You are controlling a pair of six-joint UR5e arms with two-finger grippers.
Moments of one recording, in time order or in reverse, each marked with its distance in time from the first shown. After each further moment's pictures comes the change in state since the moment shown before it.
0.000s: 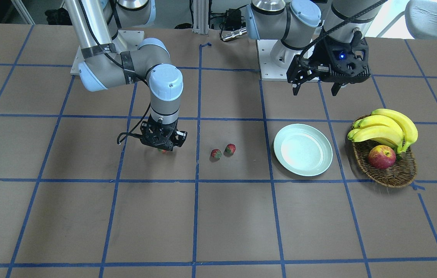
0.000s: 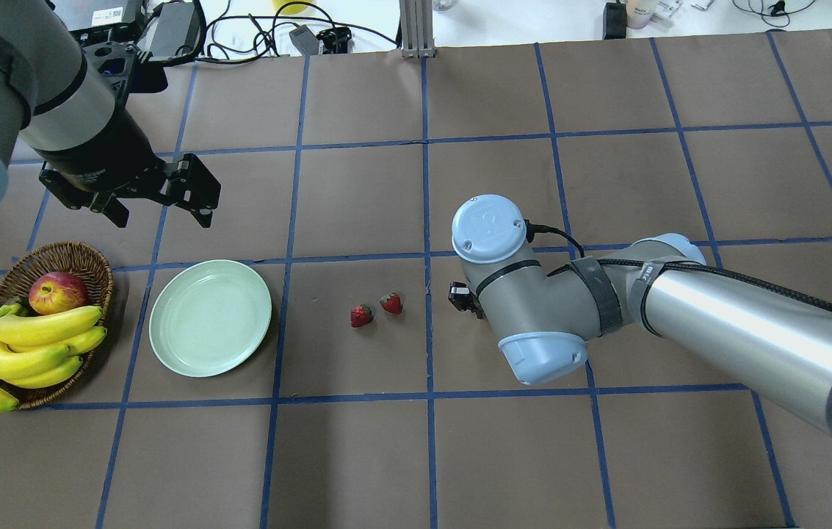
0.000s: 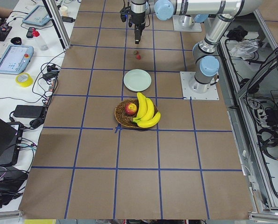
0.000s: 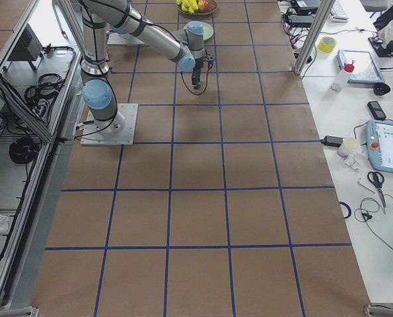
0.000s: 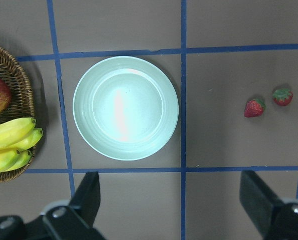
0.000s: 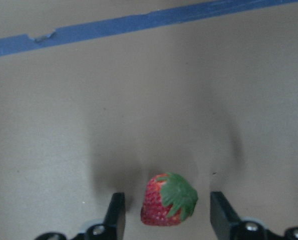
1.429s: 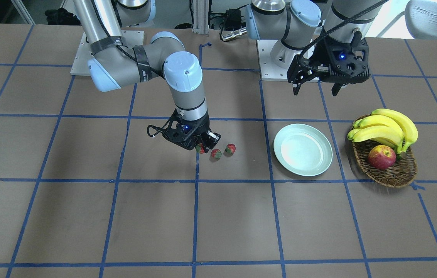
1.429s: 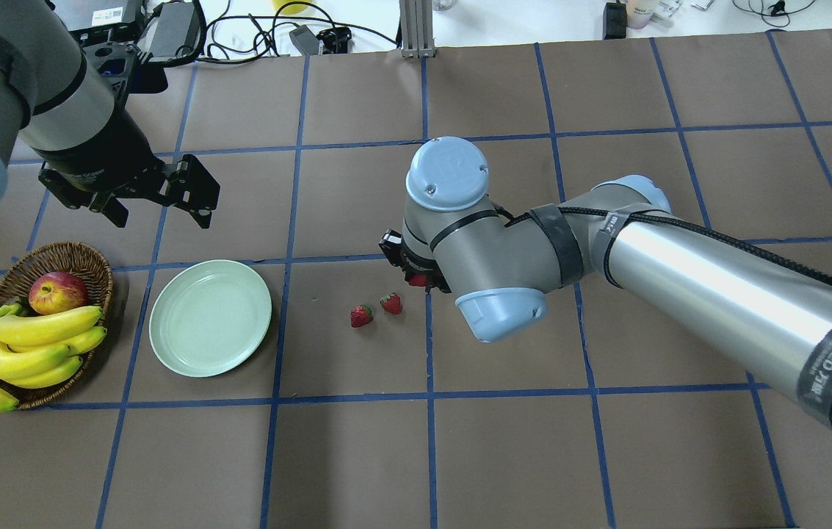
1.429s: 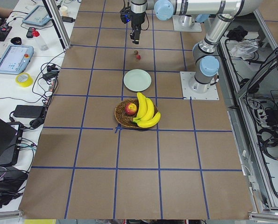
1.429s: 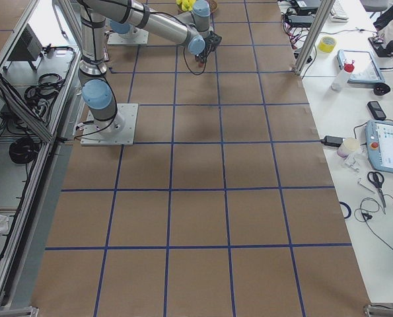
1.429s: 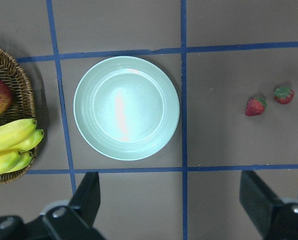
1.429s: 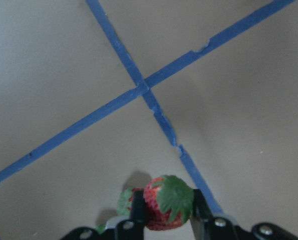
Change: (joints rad) left arm 0.002 -0.001 0.001 -0.002 0.002 0.012; right arm 0.088 0.034 -0.225 0.041 0.266 0.461
